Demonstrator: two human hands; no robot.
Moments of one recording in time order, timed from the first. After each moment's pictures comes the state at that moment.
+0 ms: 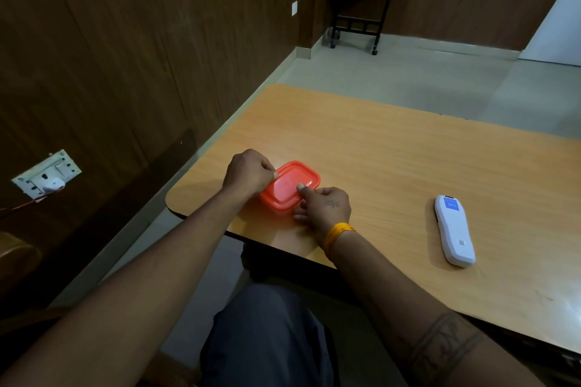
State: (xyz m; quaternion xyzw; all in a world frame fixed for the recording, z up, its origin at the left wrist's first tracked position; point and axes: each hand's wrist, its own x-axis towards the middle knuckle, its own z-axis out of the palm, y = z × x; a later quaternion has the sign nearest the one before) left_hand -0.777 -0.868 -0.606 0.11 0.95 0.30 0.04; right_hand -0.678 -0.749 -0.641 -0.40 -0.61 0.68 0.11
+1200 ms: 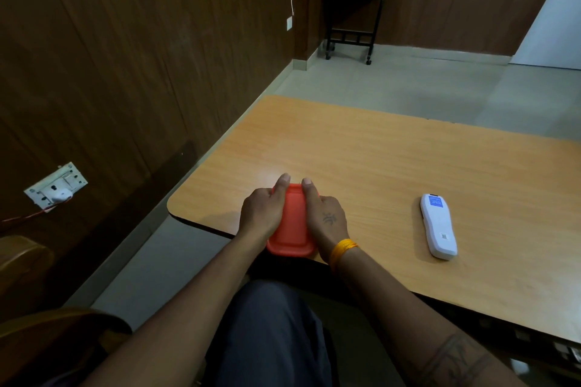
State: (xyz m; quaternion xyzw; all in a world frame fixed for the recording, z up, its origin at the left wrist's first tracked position) left_hand -0.685 -0.857 -0.613 0.05 0.88 0.47 0.10; right_hand -0.636 -0.742 -0.636 -0.28 -0.76 0.57 0.12
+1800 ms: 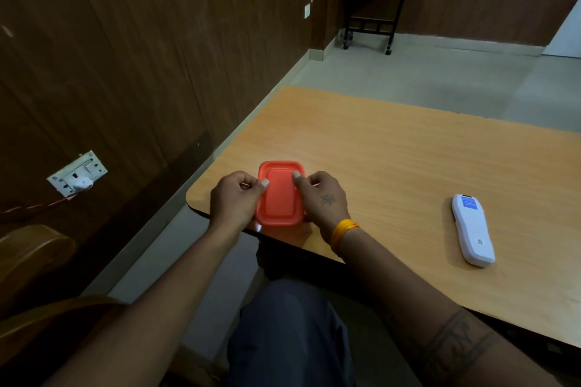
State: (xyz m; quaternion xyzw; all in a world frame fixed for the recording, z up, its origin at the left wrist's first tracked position) left_hand -0.709 -0.927 -0.607 0.01 0.88 0.48 0.00; right_hand -0.679 -0.772 -0.628 -0.27 -0.77 0.57 0.10
